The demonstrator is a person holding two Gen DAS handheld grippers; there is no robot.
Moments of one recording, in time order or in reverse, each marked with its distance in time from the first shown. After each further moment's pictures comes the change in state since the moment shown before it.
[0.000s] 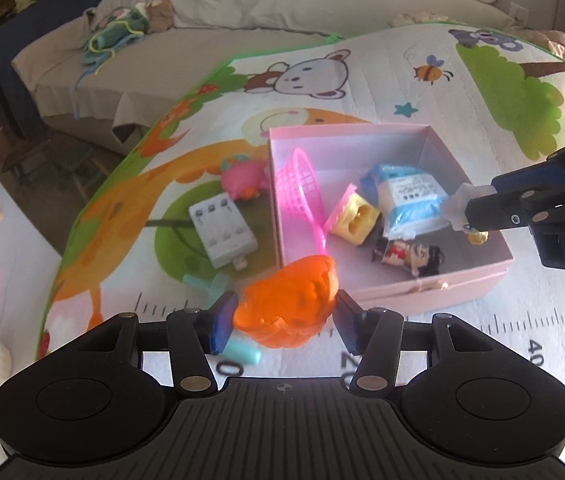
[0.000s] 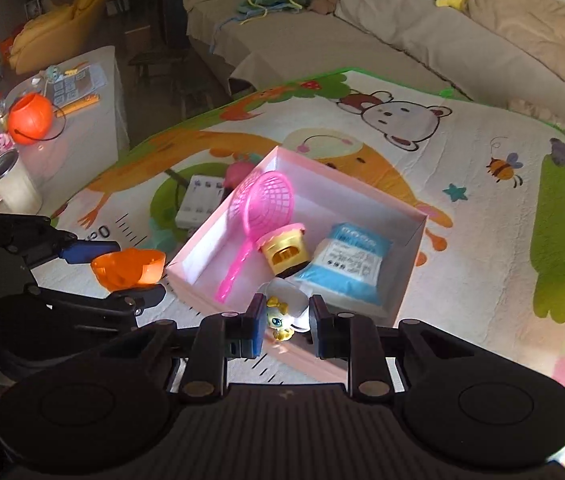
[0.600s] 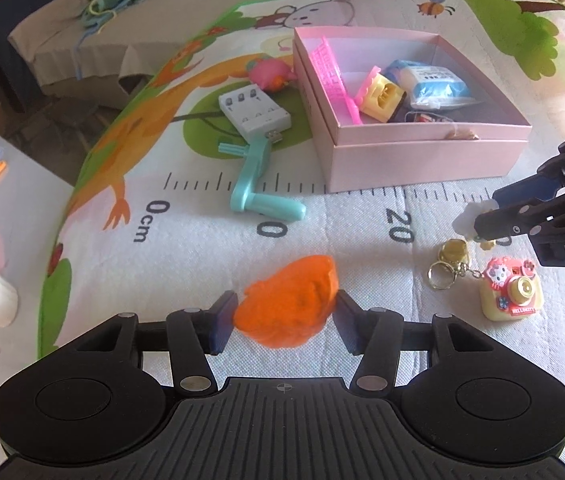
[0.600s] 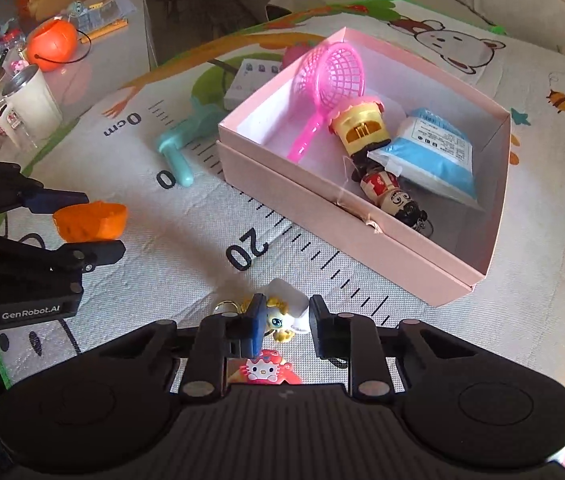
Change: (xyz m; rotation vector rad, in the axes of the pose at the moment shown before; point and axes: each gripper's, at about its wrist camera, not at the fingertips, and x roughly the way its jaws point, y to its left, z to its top) left arm -0.011 0.038 -0.095 0.027 0.102 0.003; right arm 0.041 0.045 -0.074 -0.054 0.161 0.093
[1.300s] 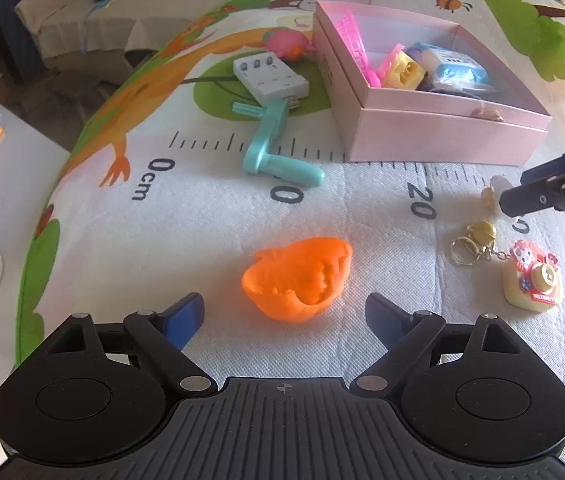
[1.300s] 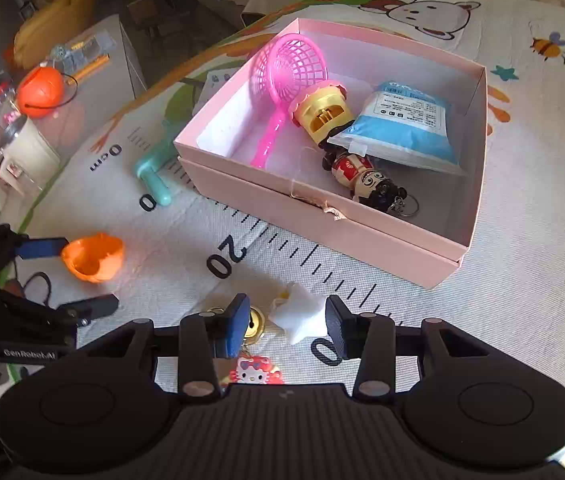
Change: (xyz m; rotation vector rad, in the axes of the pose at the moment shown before) left arm 0.025 0.016 -0.021 -0.070 0.033 -0.027; right arm 0.016 -0.032 -0.006 0.148 0.001 0.066
